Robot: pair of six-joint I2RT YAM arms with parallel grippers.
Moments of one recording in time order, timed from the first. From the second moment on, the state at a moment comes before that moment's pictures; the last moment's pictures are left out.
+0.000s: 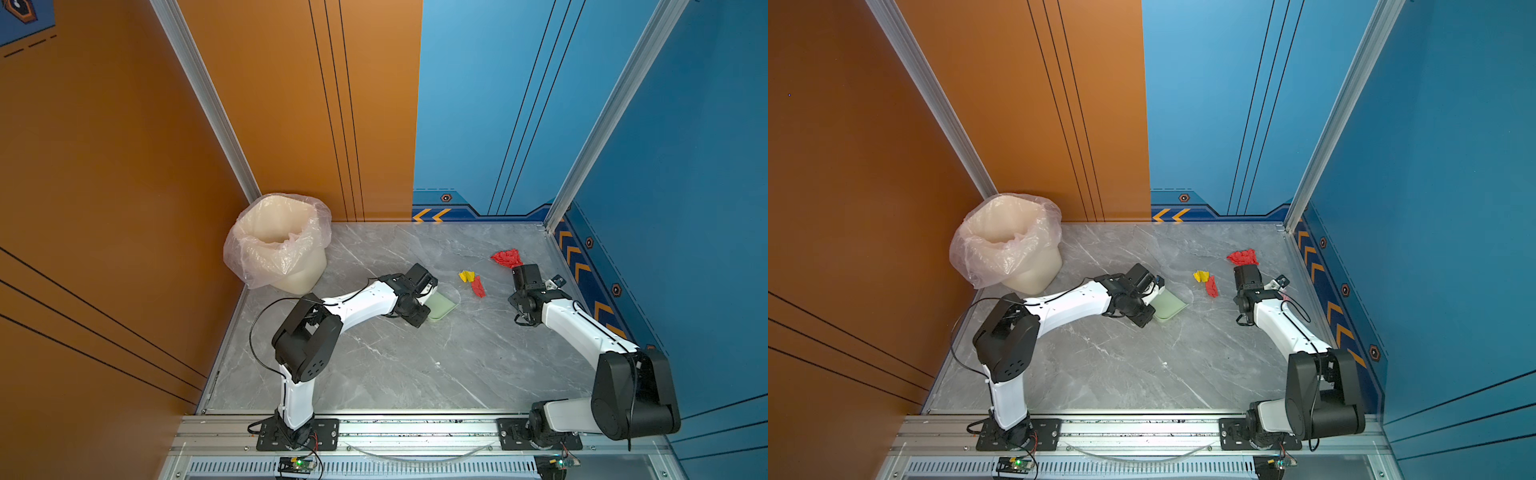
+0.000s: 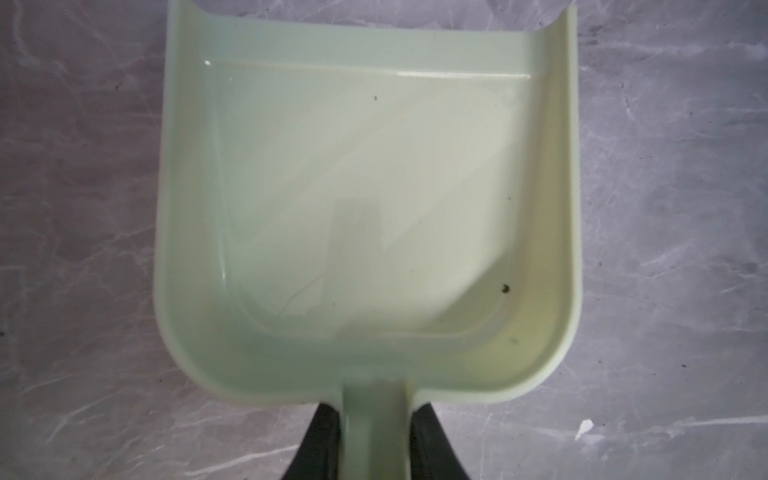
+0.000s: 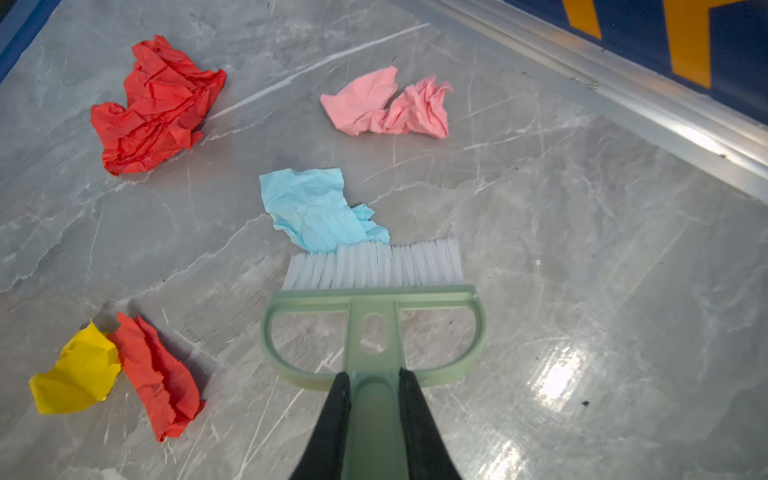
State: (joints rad) left arm -0.77 1.90 1.37 -0.63 0.08 -0.07; right arm 0.11 1.40 0.85 -0.53 0.40 0.98
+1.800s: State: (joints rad) left arm -0.86 2.04 1.45 -0.65 0.08 -0.11; right arm 0.28 1.81 1.33 -0.53 0.15 0.54
